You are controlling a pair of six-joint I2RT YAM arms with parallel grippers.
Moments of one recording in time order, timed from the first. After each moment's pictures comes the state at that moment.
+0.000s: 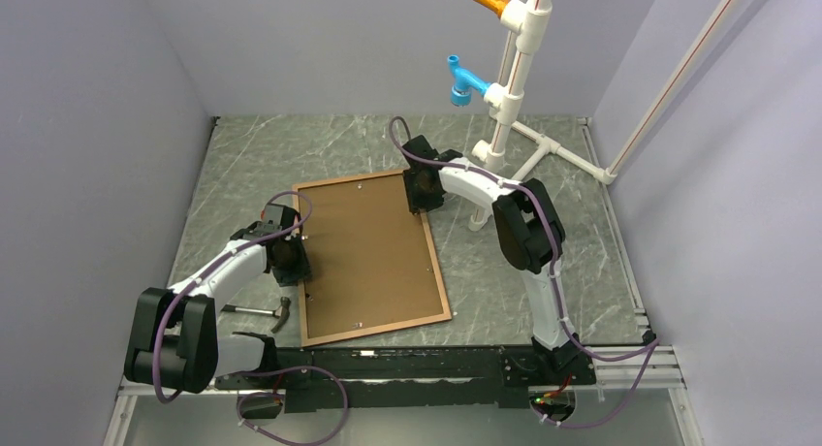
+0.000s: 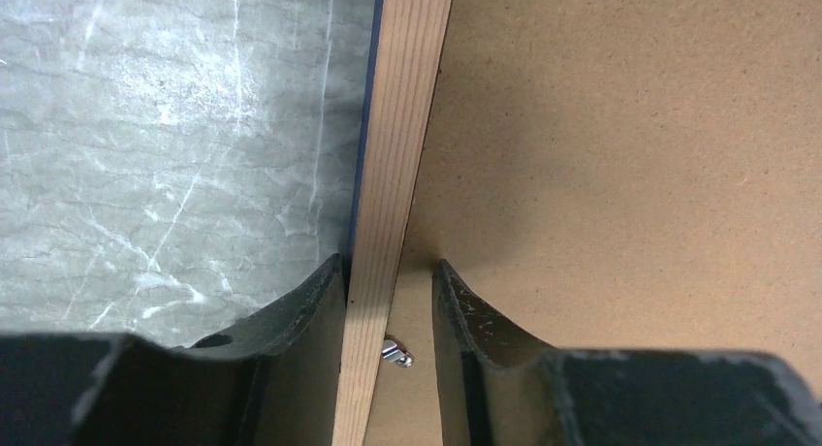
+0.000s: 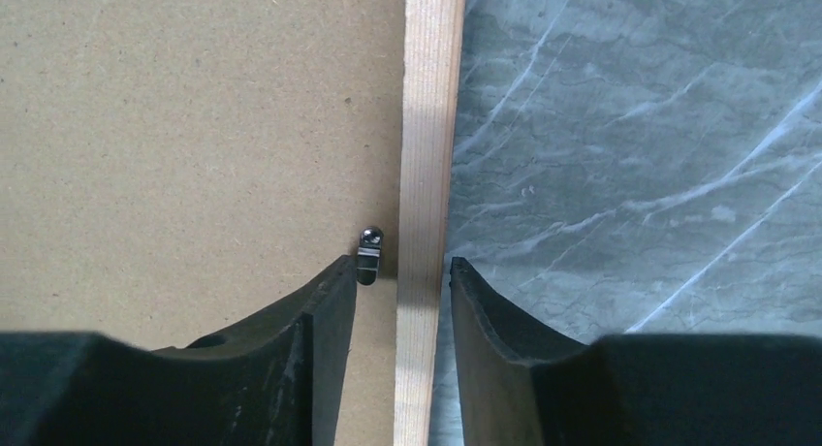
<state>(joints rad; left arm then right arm) -0.18 1.27 0.62 -0.58 0.00 -0.56 0.60 2.18 1.70 -0.65 0.09 0.38</state>
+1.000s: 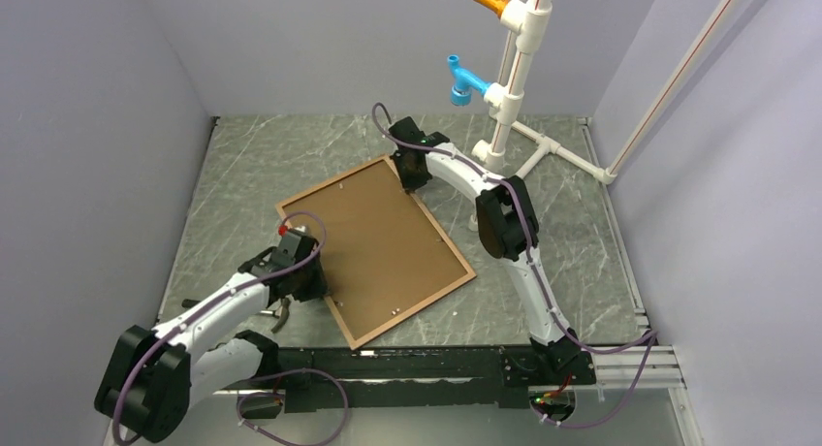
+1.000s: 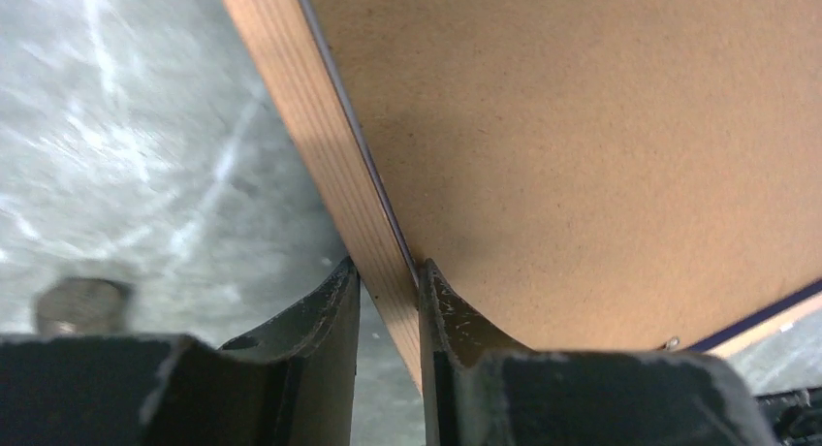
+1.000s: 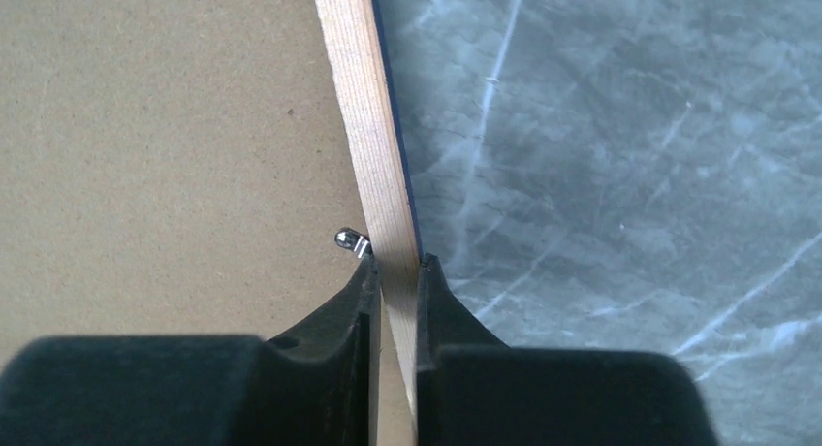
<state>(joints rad) -0.41 1.06 0.46 -0.48 0.00 -0.71 0.59 2.41 2.09 -0.76 0.08 0.21</state>
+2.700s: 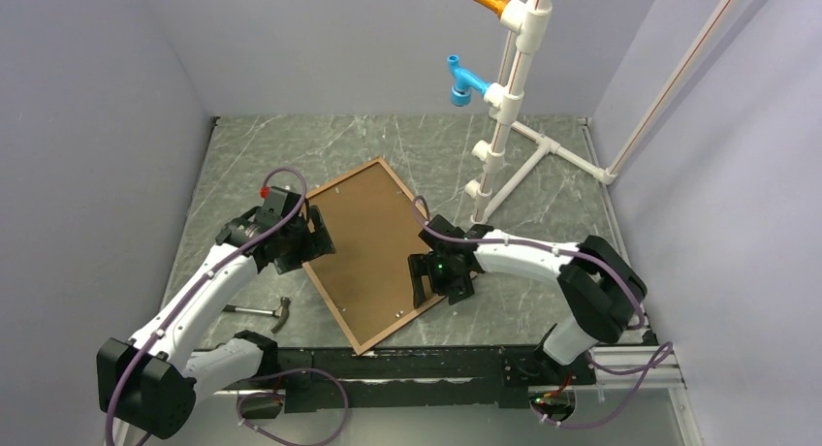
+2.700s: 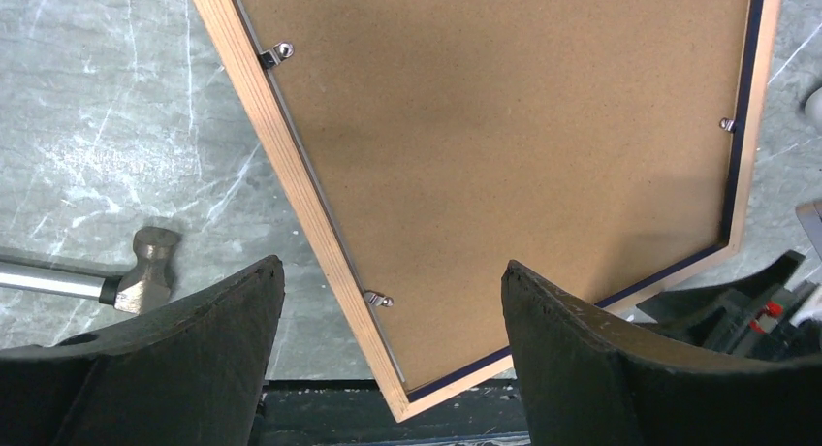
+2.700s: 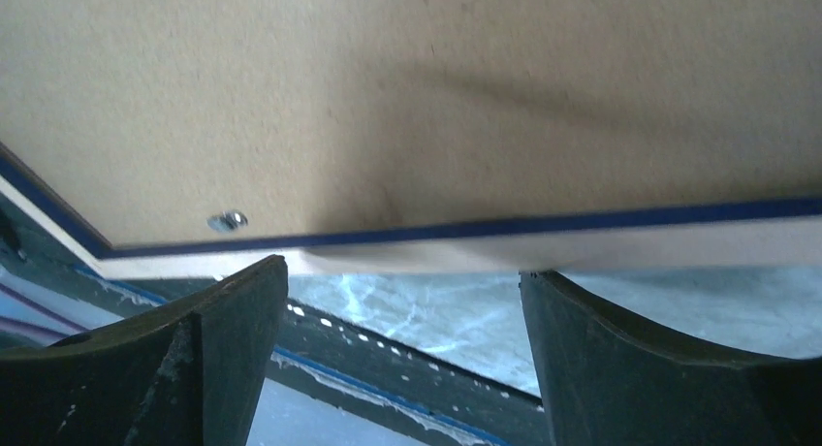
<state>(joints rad) -0.37 1.06 0.87 -0.83 -0.04 -0.76 0.84 1.54 0.86 -0.59 -0.18 0.68</state>
